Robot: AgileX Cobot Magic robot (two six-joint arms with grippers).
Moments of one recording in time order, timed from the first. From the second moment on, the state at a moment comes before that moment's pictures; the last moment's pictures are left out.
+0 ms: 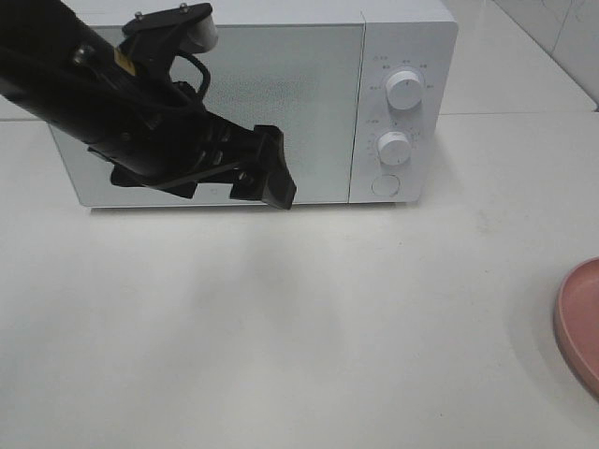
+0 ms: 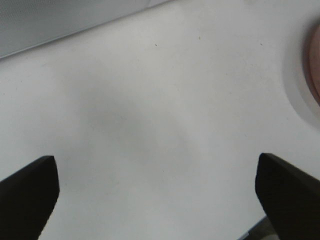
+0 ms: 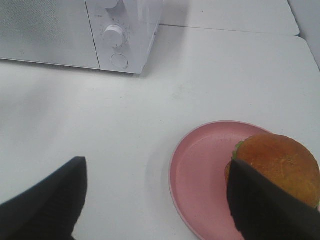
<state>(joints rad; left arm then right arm) -0.68 1.60 -1.09 -0.32 0.54 0.03 0.11 0.00 -0.50 0.04 1.01 -0.02</state>
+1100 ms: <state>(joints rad) -0.08 0.89 -0.97 -0.06 1.20 -0.04 0.11 0.00 -0.50 0.04 1.01 -0.02</state>
